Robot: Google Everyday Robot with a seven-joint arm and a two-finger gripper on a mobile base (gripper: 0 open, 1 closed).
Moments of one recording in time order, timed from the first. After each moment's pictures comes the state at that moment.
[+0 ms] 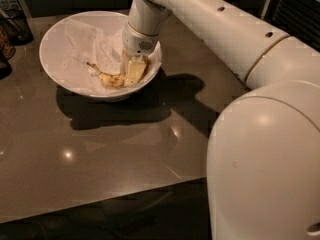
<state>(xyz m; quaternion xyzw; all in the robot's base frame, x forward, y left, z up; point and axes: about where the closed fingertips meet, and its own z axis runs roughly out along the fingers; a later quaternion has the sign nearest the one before) 0.645 0.078 0.854 -0.80 0.56 0.10 0.17</state>
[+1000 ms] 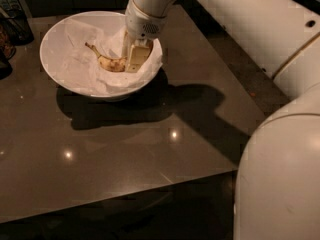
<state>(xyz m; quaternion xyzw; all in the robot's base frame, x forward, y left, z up) 0.626 0.065 0.914 -0.79 0.58 0.08 0.21</state>
